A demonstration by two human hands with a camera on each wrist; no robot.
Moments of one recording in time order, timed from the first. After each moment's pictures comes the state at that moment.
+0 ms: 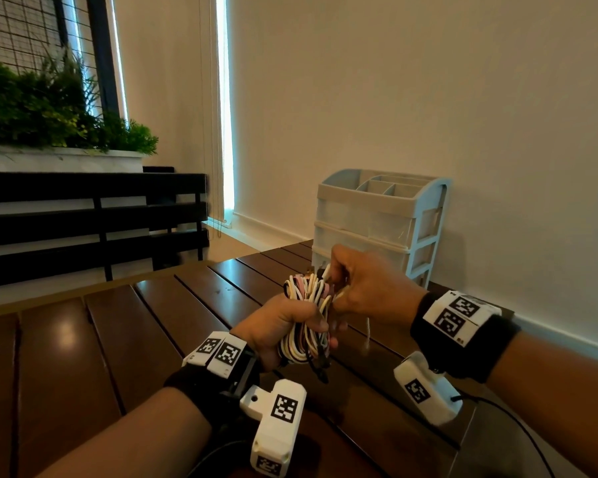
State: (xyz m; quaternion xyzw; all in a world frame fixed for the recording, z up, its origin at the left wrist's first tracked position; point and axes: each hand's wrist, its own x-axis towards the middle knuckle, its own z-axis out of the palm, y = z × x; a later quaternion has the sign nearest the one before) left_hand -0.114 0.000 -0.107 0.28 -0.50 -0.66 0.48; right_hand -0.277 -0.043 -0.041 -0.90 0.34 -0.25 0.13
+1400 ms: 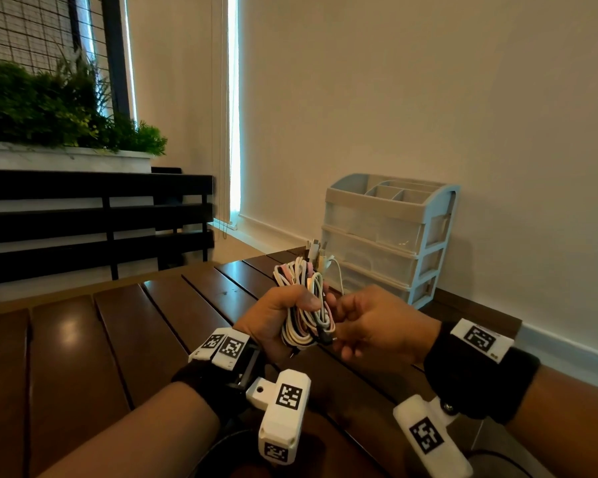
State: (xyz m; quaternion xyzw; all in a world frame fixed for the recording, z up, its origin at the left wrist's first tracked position) left_hand -0.108 0.002 -0.098 0.20 -0.38 -0.71 0.56; right_hand -0.277 -0.023 -0.062 -0.78 0.39 -0.18 0.45
